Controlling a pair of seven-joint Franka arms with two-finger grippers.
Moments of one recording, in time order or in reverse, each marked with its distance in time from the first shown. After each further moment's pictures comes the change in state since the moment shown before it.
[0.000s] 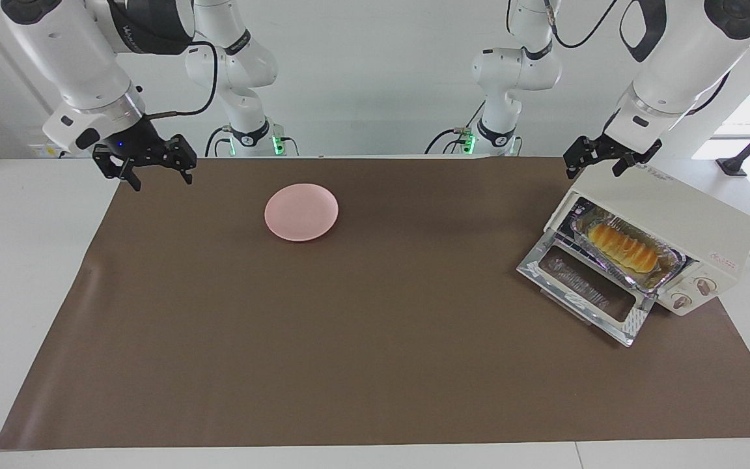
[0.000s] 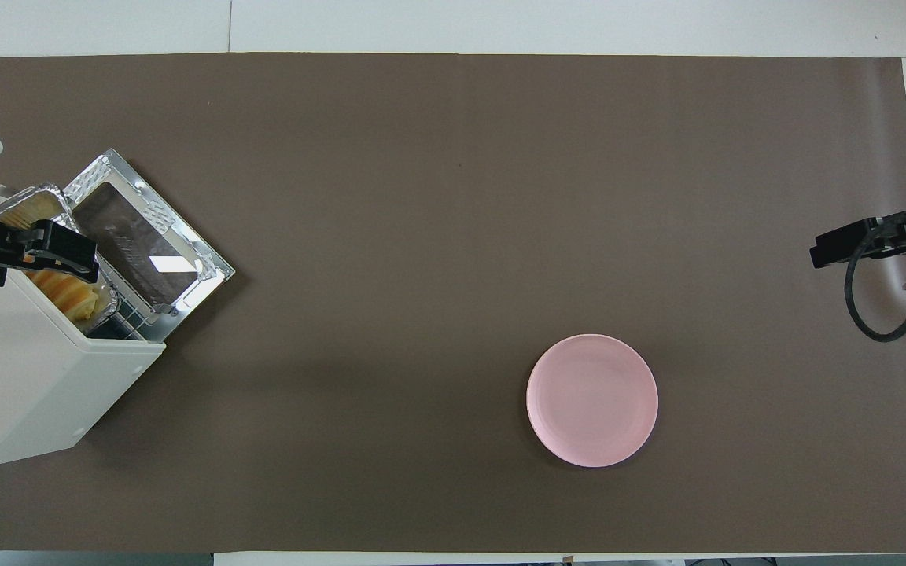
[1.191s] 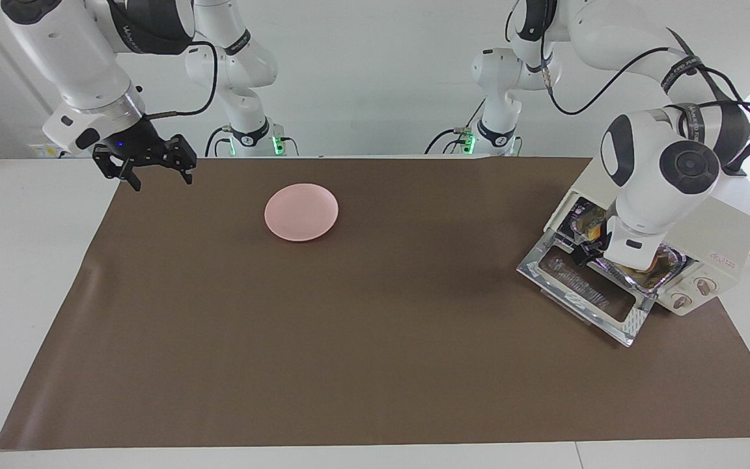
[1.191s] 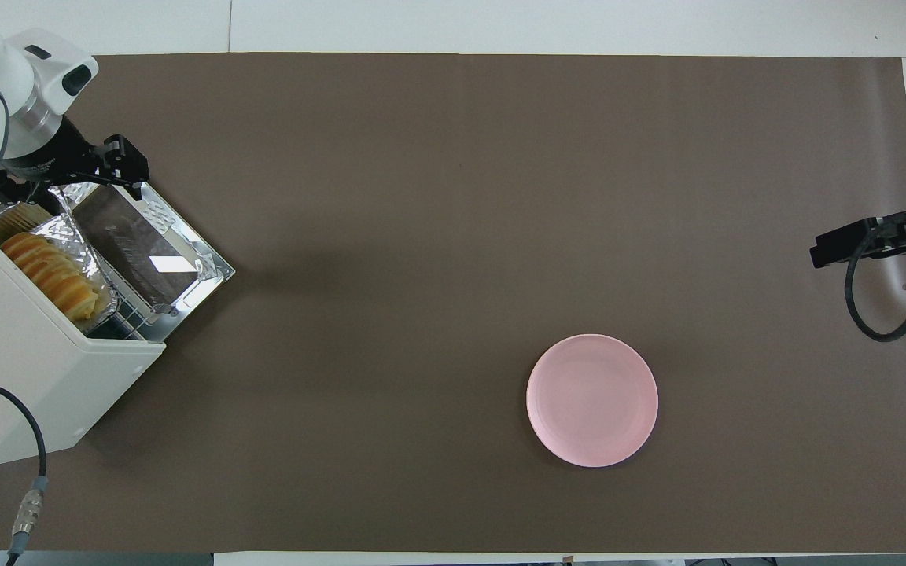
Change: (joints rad) left arm 0.009 0.376 0.007 0.126 0.158 0.182 -0.286; right arm 0.000 0.000 0.000 0.000 0.000 0.000 0.000
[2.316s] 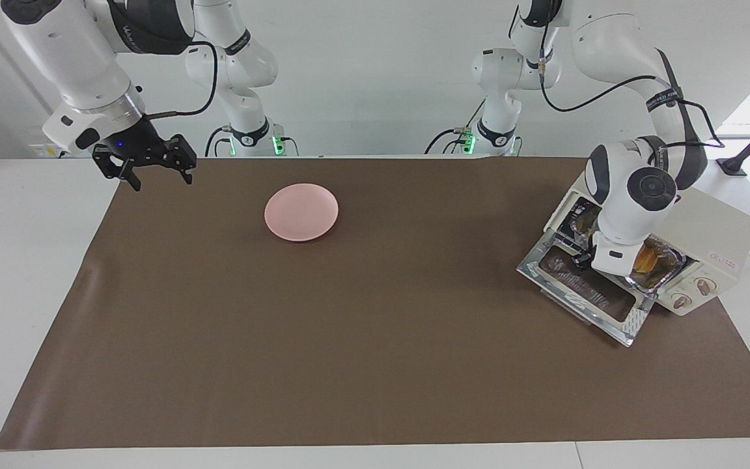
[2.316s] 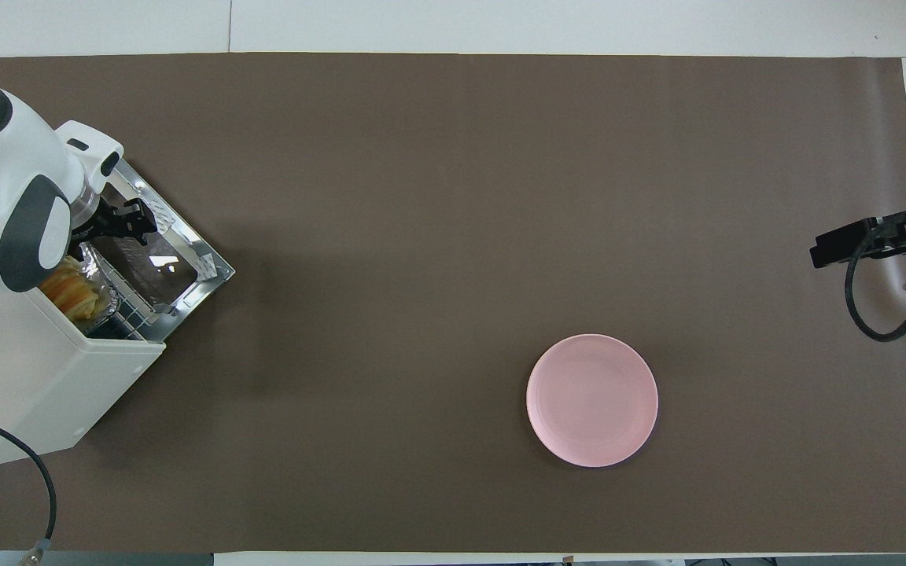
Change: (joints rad) left arm 0.025 -0.102 0.027 -0.375 0.036 0.326 -0.032; right arm 0.000 0.000 0.000 0.000 0.000 0.000 0.000
